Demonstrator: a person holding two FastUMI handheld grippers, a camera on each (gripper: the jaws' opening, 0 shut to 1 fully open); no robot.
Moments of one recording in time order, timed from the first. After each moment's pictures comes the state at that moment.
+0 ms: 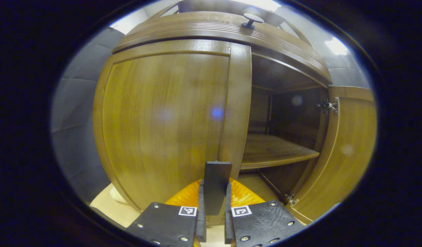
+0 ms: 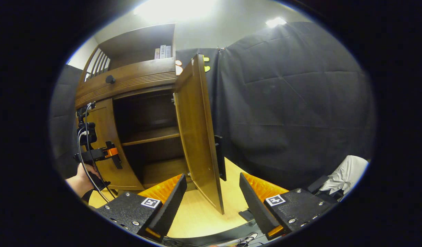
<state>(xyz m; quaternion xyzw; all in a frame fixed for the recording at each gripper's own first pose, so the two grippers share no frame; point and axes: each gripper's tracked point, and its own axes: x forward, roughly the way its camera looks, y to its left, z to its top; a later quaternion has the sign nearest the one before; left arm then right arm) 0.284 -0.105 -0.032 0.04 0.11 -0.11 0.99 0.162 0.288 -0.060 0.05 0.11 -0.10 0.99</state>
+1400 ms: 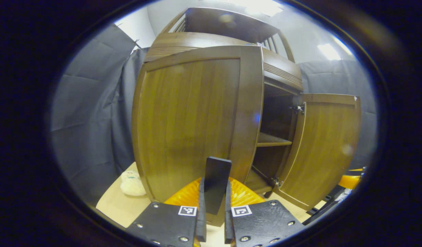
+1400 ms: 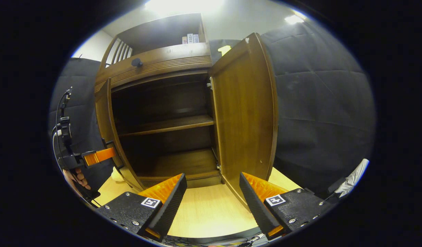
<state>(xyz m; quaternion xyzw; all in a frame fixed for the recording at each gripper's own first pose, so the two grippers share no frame) 0.196 -0.065 0.007 0.03 0.10 -0.15 0.98 0.193 0.364 -0.086 0.04 0.14 0.00 0.99</state>
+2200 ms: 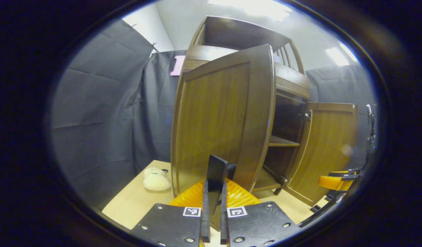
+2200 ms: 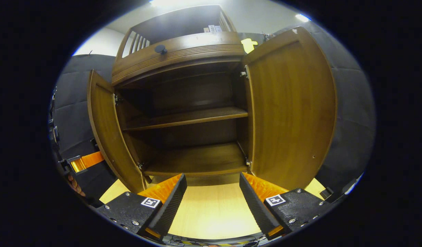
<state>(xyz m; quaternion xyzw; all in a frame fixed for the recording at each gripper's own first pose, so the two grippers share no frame) 0.139 0.021 0.024 0.02 0.08 -0.09 0.99 0.216 0.446 -0.105 0.04 0.17 0.09 0.98</state>
